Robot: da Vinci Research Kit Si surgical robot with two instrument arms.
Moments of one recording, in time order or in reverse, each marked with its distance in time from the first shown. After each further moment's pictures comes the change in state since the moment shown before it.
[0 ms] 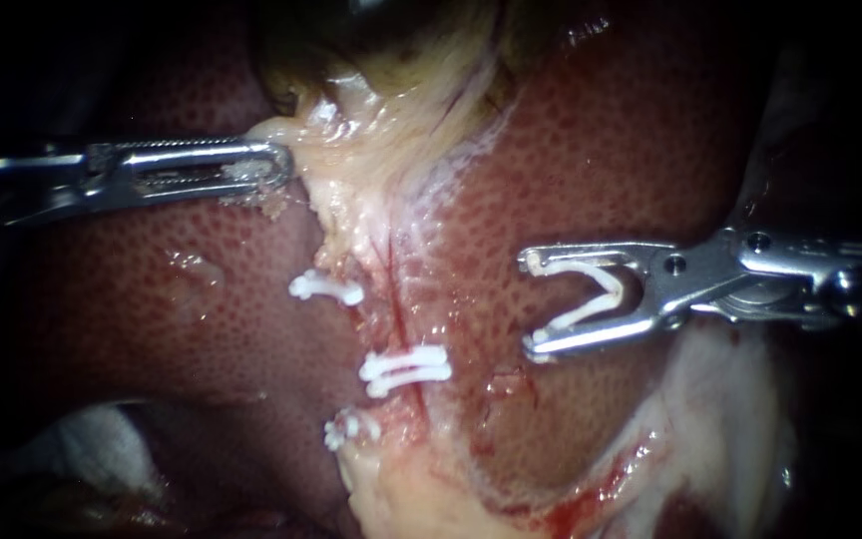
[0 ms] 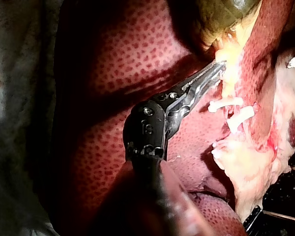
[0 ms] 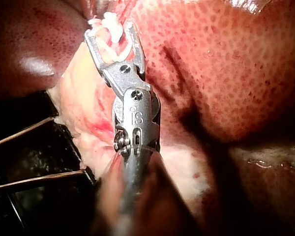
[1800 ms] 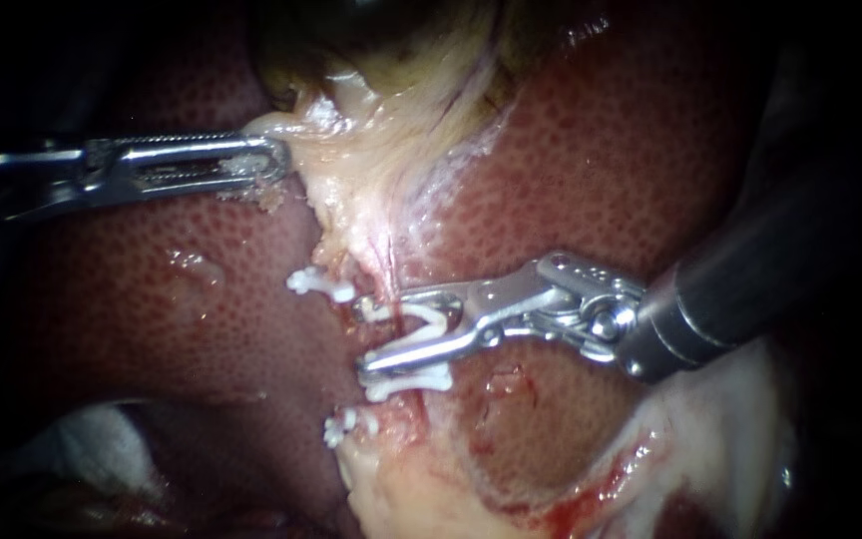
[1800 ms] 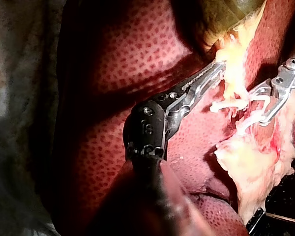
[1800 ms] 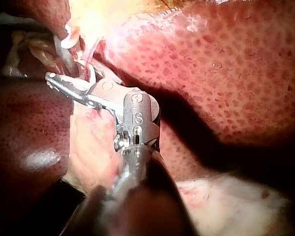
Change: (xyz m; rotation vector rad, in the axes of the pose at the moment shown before) right arm -0.007 0.006 0.014 0.192 0.095 0.366; left arm 0.000 -0.001 0.000 0.010 0.005 0.000
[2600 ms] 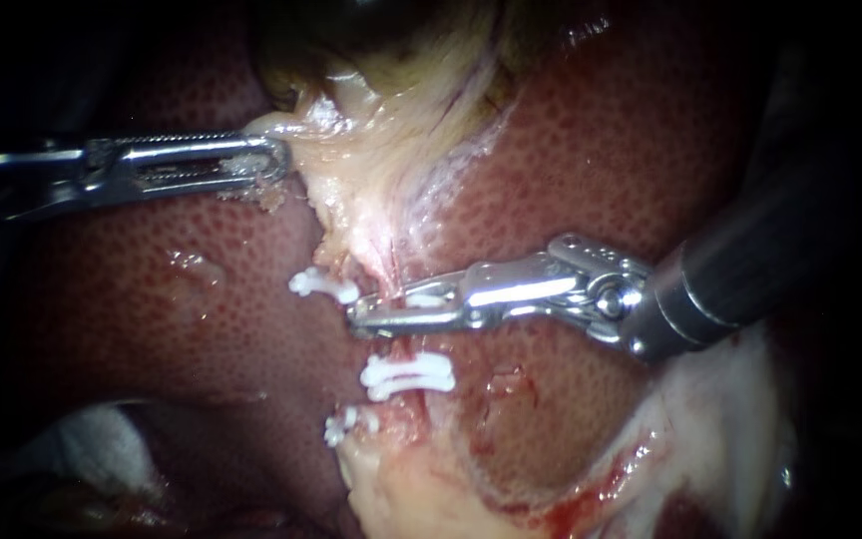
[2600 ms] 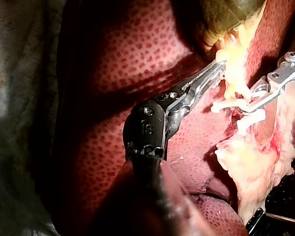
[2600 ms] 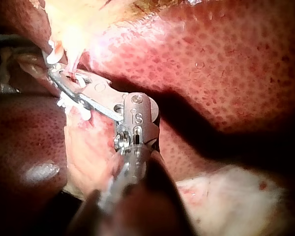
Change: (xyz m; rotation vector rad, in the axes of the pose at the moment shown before) right arm 0.000 0.001 -0.001 -0.022 -0.016 0.110; left arm 0.000 0.000 0.000 0.000 0.000 0.000
